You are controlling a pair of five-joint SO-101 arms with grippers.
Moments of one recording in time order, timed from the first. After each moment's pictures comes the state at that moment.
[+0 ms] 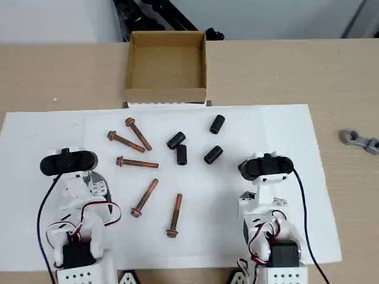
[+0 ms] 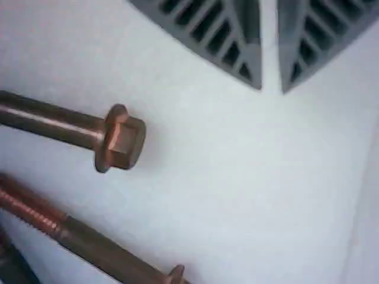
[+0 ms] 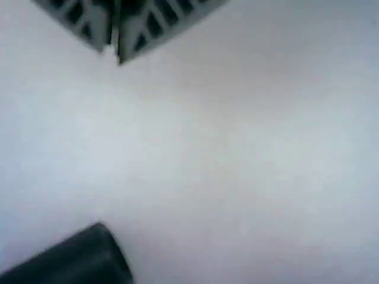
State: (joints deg) left arm -13.5 -102.5 95.0 57.3 6.1; right arm -4.9 -103.5 92.1 69.9 -1.5
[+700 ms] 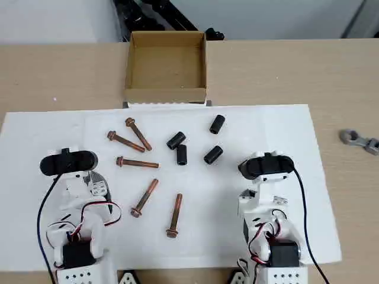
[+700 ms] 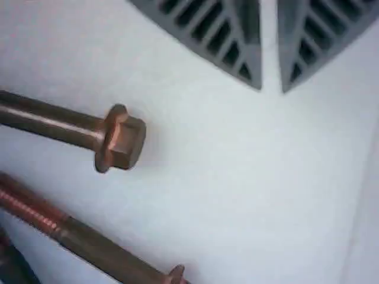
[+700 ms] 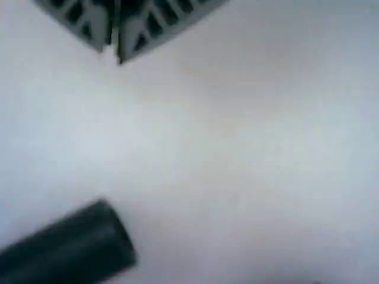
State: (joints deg) left arm -13.5 -102.5 95.0 57.3 6.1; right arm -4.8 -103.5 92.4 67.2 -1.5
